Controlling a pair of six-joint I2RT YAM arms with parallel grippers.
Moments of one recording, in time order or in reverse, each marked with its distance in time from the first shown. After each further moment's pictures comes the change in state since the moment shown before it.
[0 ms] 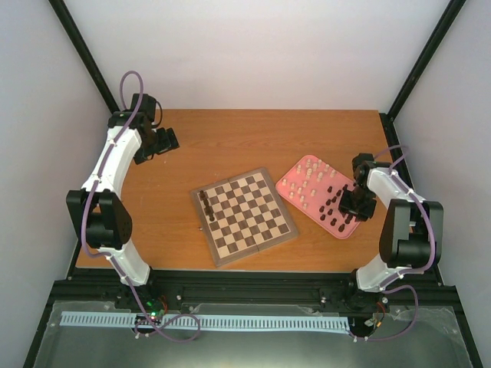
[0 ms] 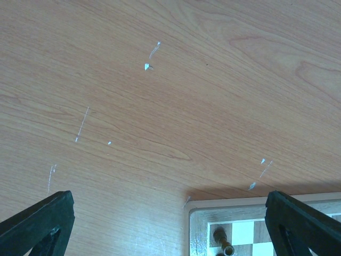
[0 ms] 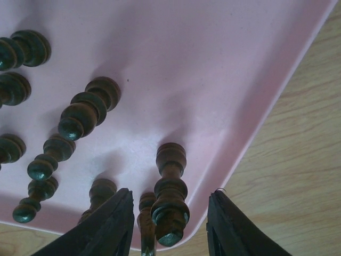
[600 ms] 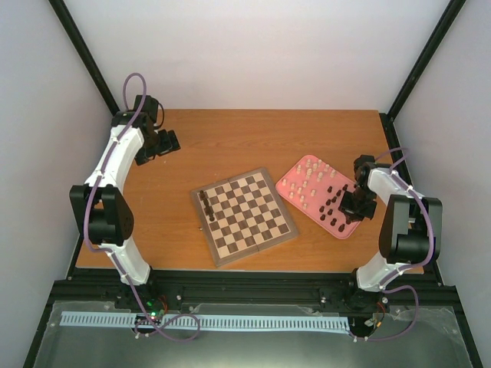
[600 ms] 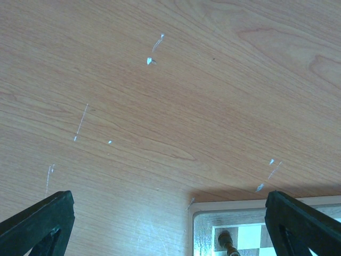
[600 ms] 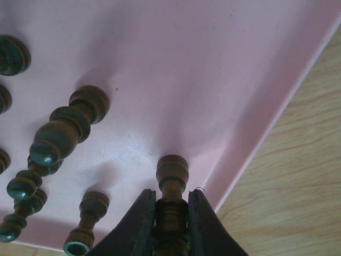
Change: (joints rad) left arm 0.000 0.039 0.001 -0.002 -0.004 0.000; right arm -0.027 0.035 -0.015 0.034 -0.018 -0.017
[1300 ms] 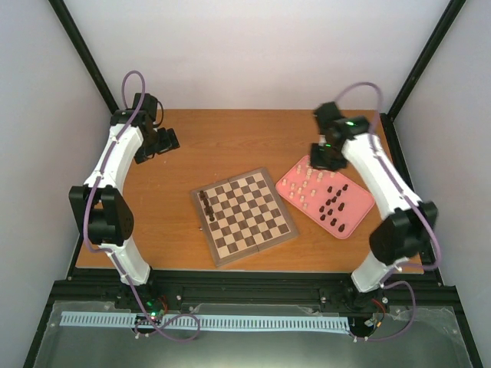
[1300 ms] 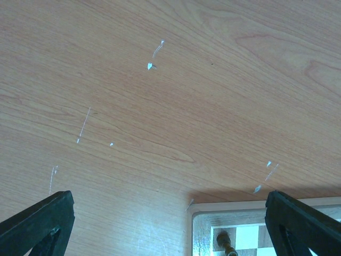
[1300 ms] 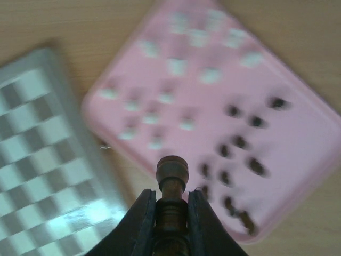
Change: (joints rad) left arm 0.000 0.000 0.027 -0.015 -0.008 0.000; right arm 0.336 -0.025 0.610 -0.287 0.103 0.038
